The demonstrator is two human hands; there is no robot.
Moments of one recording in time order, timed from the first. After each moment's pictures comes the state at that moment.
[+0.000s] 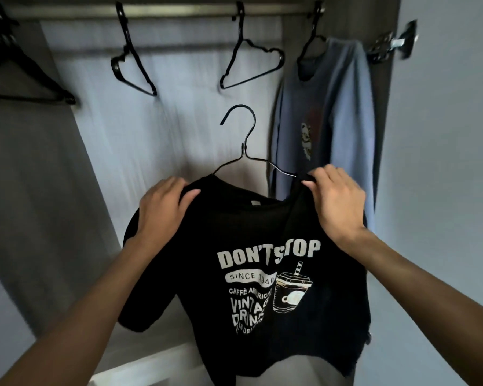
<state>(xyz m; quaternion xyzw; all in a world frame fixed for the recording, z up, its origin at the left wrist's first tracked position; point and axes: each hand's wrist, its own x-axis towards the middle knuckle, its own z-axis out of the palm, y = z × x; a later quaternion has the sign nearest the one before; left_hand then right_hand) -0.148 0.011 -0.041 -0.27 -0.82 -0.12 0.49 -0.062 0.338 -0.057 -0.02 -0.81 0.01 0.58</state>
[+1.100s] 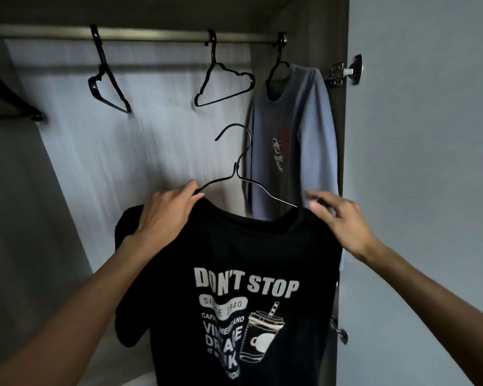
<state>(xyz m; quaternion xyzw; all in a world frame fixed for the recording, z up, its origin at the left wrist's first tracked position) -0.119 0.048 -0.008 -0.40 -0.76 -0.07 0.50 0.010 0.377 -0.063 0.05 -0.86 0.36 0.36</state>
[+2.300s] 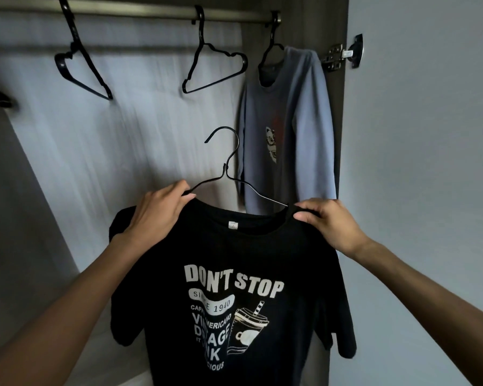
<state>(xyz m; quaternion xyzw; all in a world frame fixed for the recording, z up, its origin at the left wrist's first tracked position) -0.164 0.050 -0.029 -0.40 -0.81 -0.11 0.43 -0.013 0.382 -0.077 0.07 -0.90 0.29 0.31</state>
